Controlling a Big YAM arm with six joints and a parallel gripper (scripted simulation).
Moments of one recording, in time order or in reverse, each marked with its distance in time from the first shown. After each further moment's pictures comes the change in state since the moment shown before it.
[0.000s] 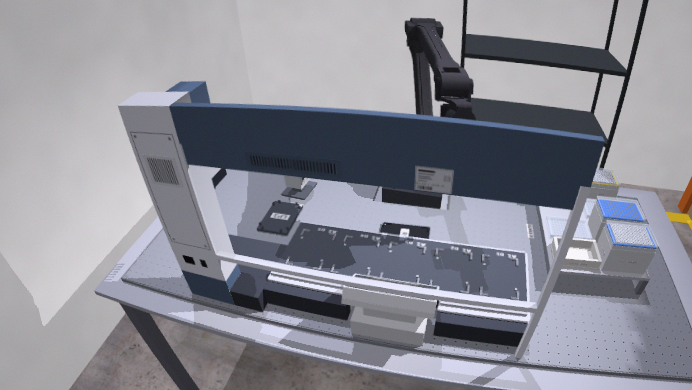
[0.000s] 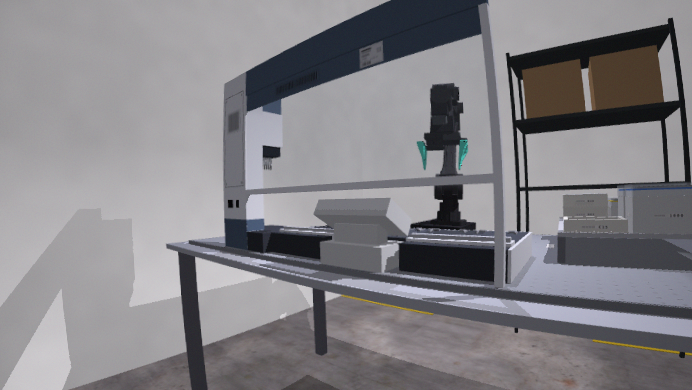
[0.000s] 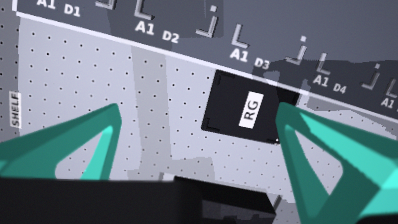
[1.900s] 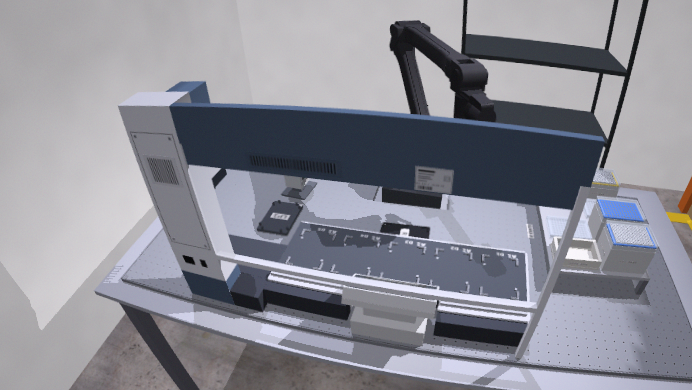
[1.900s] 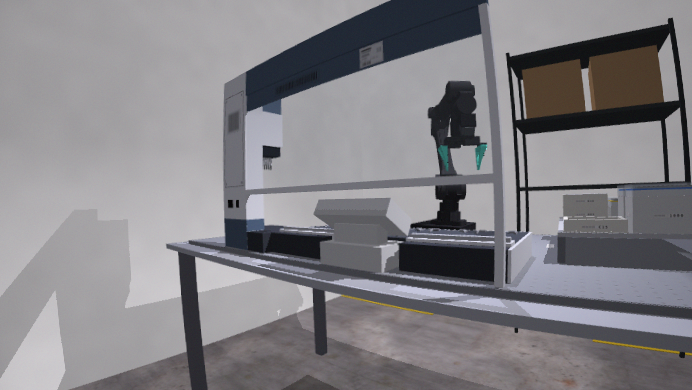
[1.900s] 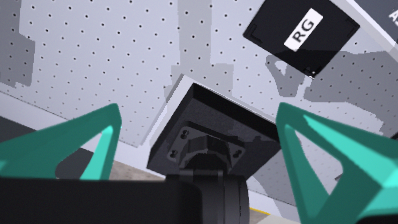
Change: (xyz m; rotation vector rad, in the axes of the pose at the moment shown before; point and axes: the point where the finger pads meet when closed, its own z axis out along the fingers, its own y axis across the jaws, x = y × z) arm 0.094 0.054 -0.034 -0.089 0.289 -0.253
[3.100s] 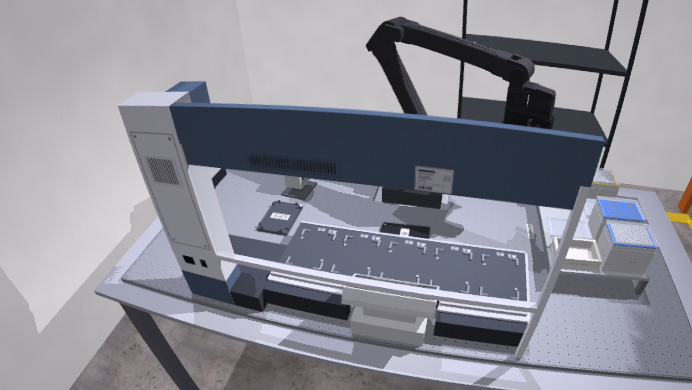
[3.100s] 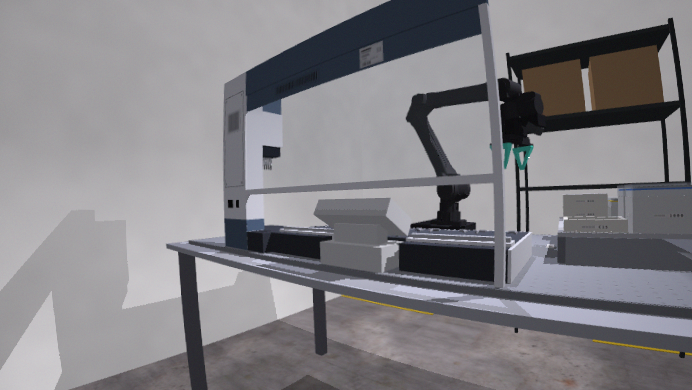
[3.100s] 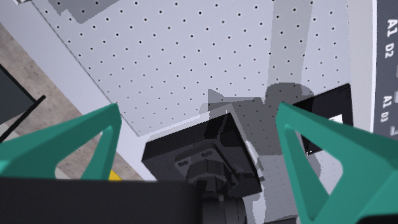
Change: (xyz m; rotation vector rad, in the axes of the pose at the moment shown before) arm -0.001 0.159 0.001 0.000 0.006 -0.613
